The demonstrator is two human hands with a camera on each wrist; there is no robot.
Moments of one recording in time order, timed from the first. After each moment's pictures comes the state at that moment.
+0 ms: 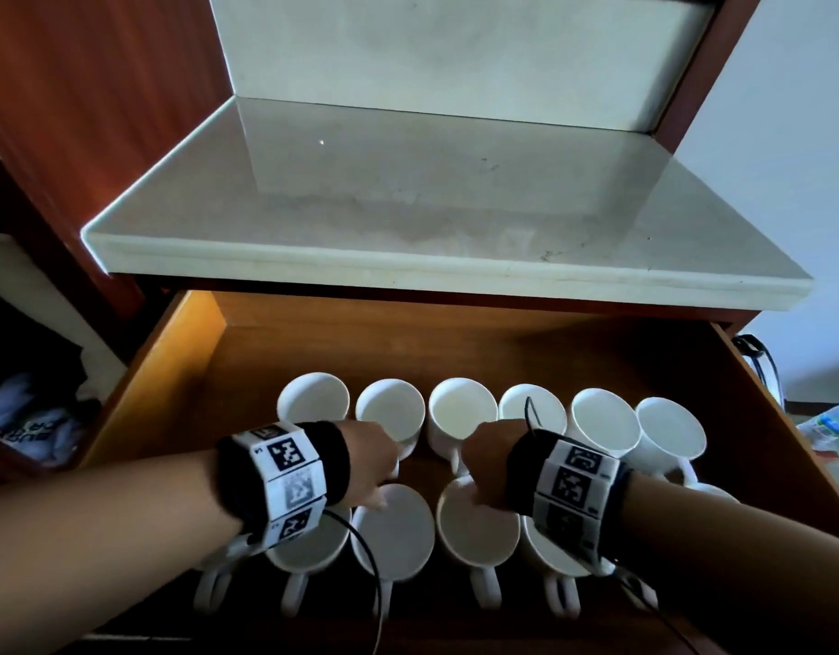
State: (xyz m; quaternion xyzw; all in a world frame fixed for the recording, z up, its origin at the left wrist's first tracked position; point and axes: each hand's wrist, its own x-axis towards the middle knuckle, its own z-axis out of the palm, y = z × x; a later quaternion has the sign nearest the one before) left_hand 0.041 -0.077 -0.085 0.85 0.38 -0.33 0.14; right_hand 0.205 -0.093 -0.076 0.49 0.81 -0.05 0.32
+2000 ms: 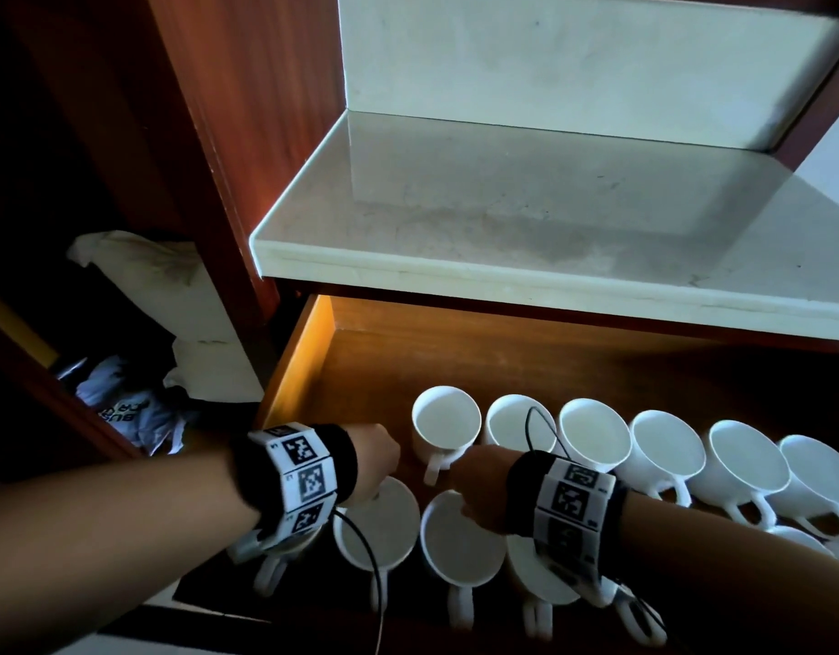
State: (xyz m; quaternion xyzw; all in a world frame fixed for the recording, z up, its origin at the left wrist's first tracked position) left_hand -0.088 -0.079 -0.089 0.81 0.43 -0.39 0.09; right_hand 0.064 -0.084 -0.111 0.42 0.85 -0.10 0.29
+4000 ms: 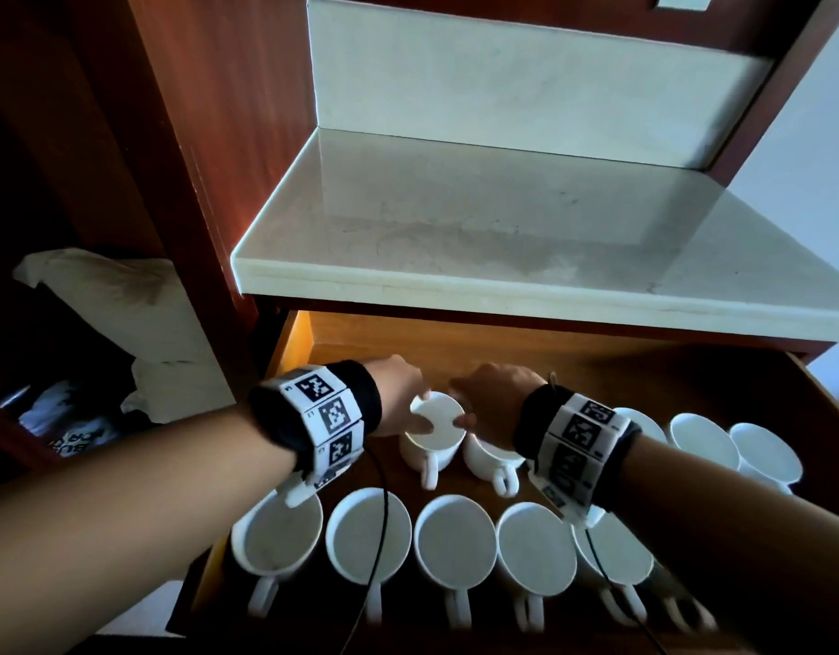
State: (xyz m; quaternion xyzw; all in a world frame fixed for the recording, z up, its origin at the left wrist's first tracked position) left_hand -0.079 -0.033 -0.054 0.84 0.51 -0.13 0.14; right_hand 0.075 -0.043 -0.048 0.54 0.82 -0.04 0.18
